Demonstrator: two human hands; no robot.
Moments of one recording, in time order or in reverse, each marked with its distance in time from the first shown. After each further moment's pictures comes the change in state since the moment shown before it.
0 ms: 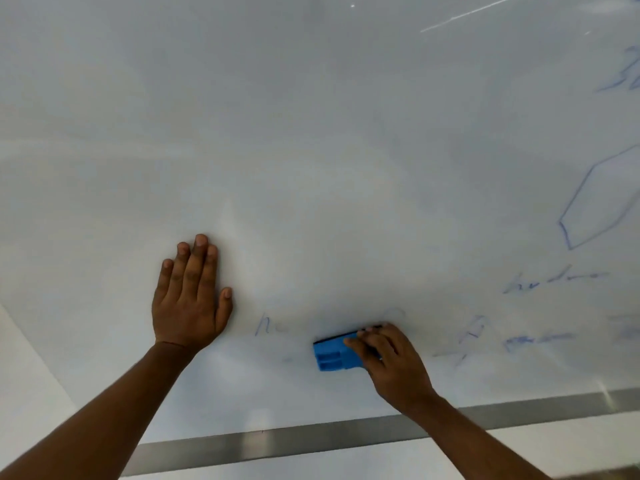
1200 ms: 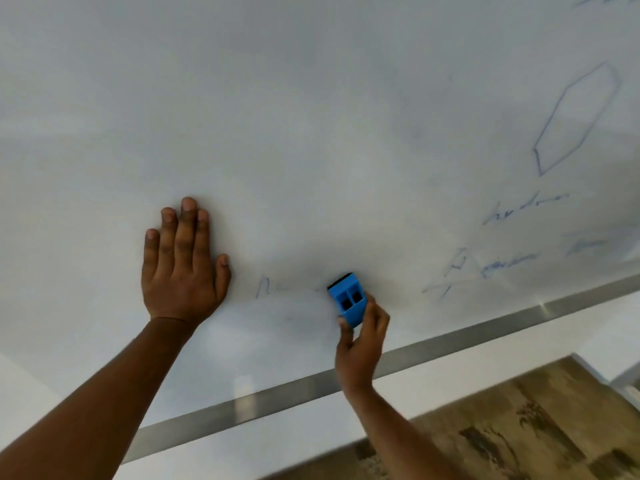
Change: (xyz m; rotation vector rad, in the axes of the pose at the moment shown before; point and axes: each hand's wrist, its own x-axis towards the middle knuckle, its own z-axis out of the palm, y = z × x) left_hand -0.005 -0.003 0.005 -0.006 0.056 0.048; right_hand 0.017 -0.138 0.025 0.408 0.237 1.276
